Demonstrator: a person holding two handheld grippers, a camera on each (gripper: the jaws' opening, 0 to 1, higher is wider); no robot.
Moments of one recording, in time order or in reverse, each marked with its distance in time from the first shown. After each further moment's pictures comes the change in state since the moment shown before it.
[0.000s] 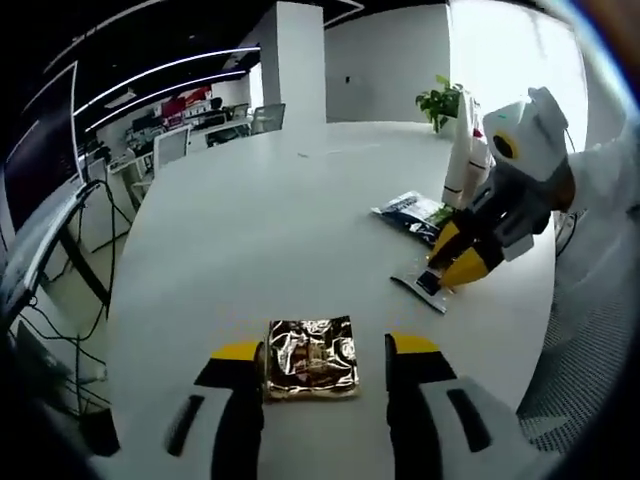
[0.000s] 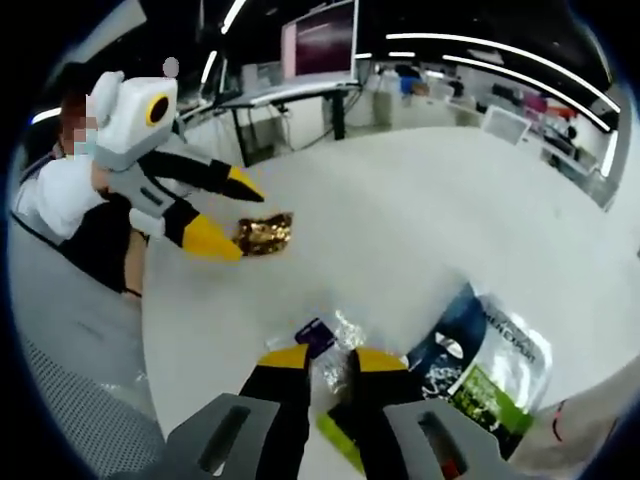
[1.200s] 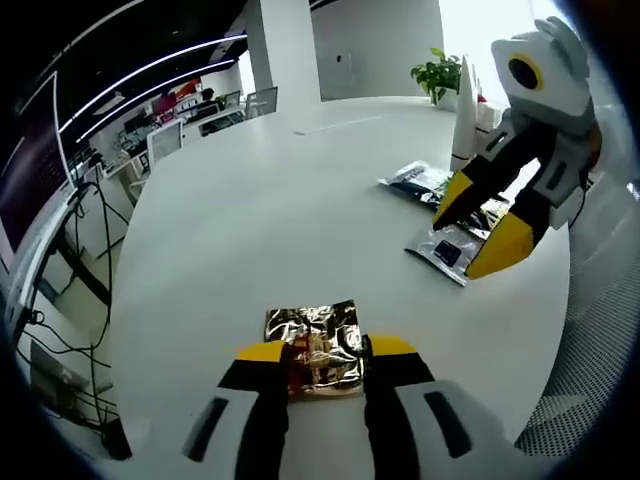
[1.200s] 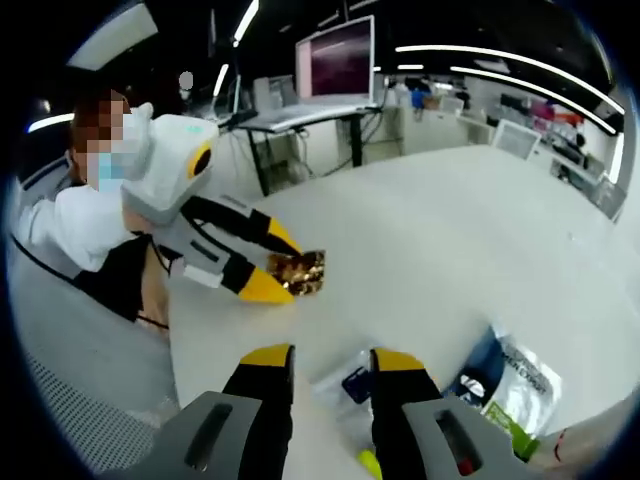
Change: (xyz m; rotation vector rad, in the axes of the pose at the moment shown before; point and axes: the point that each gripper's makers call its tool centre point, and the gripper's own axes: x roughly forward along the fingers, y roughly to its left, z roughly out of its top) left arm 0.011 0.010 -0.010 0.064 0.074 0.020; right arm 0.002 0.033 0.040 -0.018 -0.063 0.071
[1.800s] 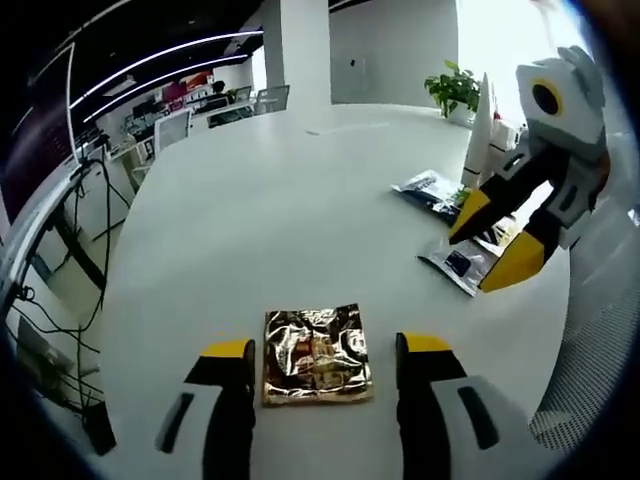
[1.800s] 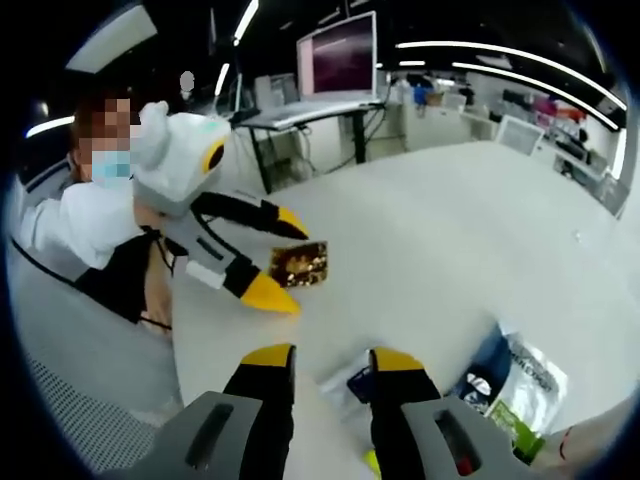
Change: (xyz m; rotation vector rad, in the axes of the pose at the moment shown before) left arm 0.002 0.007 0.004 -0.086 -0.021 -0.026; right arm -0.002 -0.002 -0.005 0.020 0.012 0.005
